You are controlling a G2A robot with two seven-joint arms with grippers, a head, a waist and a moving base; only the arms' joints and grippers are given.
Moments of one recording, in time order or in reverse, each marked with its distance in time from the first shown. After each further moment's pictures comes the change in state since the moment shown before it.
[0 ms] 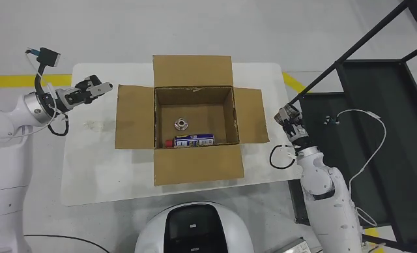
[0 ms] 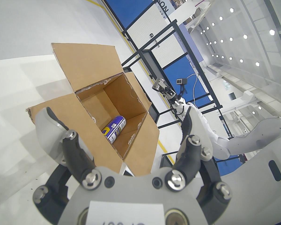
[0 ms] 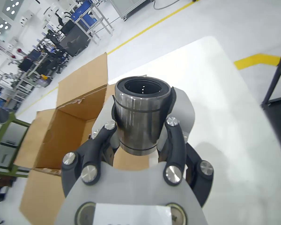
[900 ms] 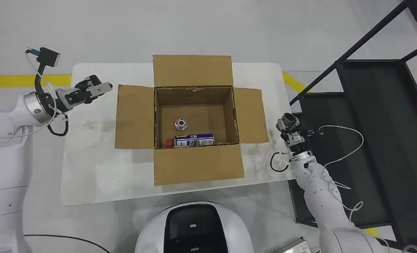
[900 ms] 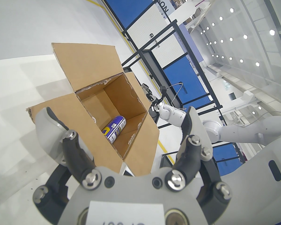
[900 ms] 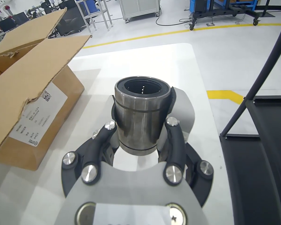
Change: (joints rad) left arm 0.000 0.000 0.000 0.000 0.000 0.000 0.000; right arm 0.438 0.056 -0.065 1.018 -0.633 -0.352 -0.751
